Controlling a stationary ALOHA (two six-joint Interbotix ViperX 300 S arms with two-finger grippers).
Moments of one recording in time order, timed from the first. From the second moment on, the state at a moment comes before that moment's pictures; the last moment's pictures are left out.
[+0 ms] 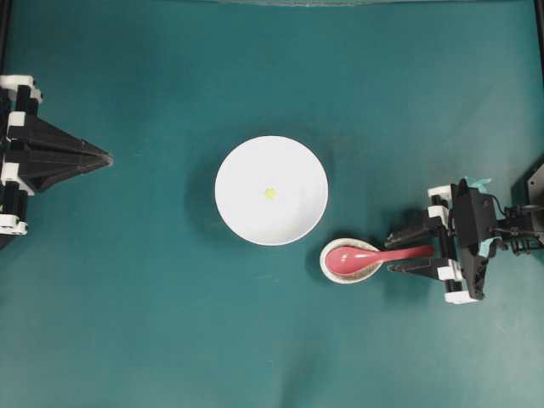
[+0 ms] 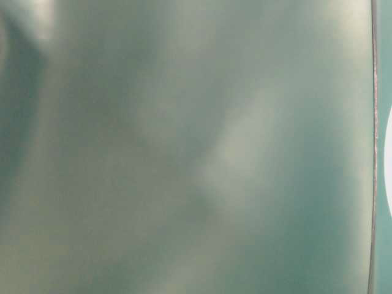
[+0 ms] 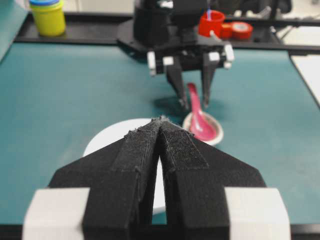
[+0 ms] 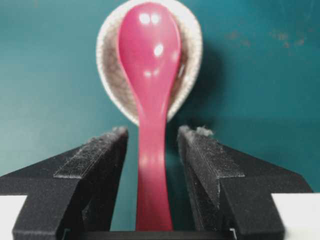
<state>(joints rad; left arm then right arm) 0.00 -0.96 1.18 0.01 -0.22 -0.01 0.33 0.02 1.31 0.25 -0.87 0.09</state>
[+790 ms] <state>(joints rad) 0.00 -0.96 1.18 0.01 -0.22 -0.01 0.33 0.02 1.31 0.25 -0.89 0.08</state>
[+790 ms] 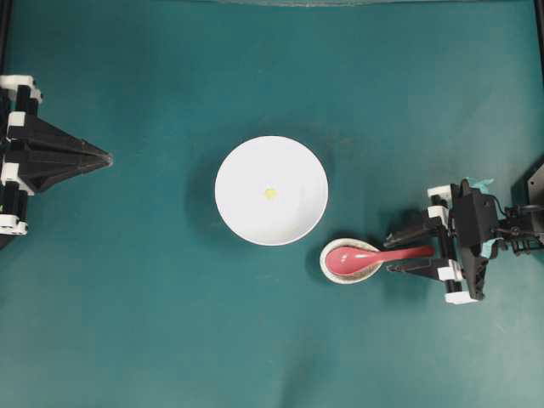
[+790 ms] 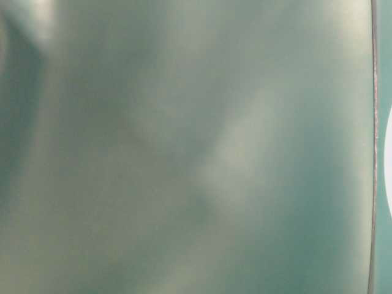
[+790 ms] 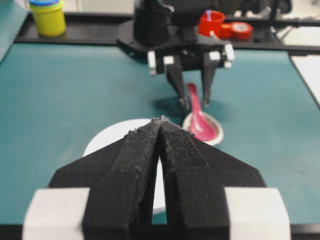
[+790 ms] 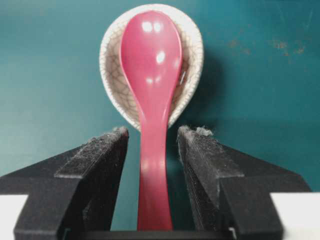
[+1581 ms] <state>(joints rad) 0.00 -0.96 1.18 0.01 -0.22 -0.01 0.33 0.00 1.30 0.25 -0.86 0.08</state>
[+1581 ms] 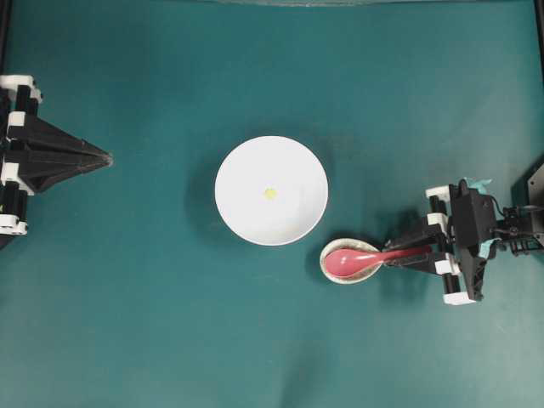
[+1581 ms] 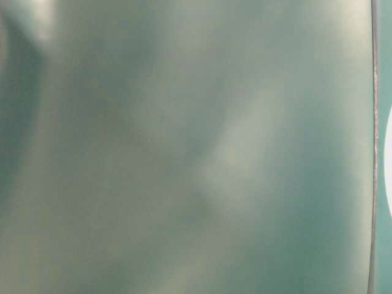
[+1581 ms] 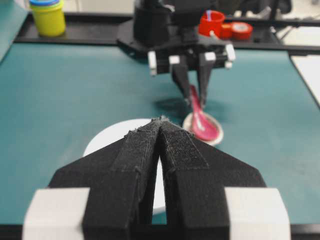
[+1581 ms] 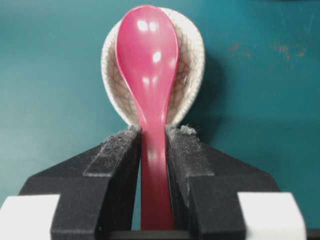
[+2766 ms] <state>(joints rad) 0.00 -0.96 1.18 0.01 -0.18 0.00 0.07 -0.39 0.98 0.25 -0.04 0.09</state>
